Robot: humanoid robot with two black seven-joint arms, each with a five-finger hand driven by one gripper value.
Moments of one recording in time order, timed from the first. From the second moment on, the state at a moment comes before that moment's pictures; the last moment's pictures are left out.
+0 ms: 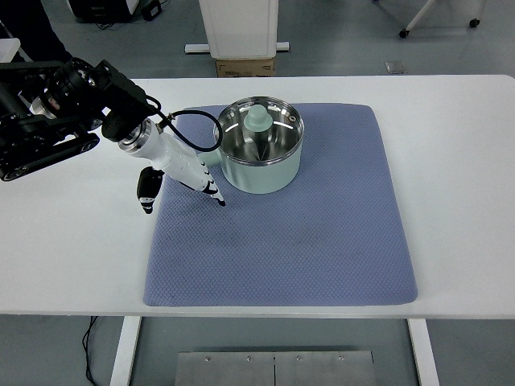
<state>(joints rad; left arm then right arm) -1.53 0.45 0.27 -1.06 1.78 -0.46 -0.61 -0.01 0.00 0.47 0.10 -0.45 -0.04 0.04</state>
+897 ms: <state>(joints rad) -1.49 0.46 0.28 -0.93 1.78 -0.38 -0.61 -0.01 0.00 0.47 0.10 -0.45 -0.04 0.04</state>
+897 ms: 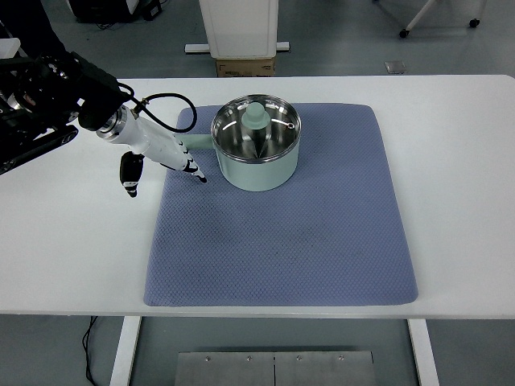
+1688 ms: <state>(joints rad) -1.57 0.51 0.28 -0.98 1.73 -0.39 -0.61 -0.01 0.00 0.47 0.10 -0.45 -0.04 0.04</state>
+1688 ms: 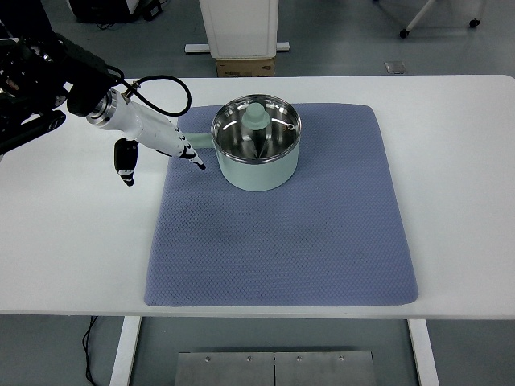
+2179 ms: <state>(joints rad) -1.67 0.55 0.26 -0.98 1.52 -0.38 -0.61 -0.01 0.00 0.47 0.10 -0.45 -0.04 0.04</state>
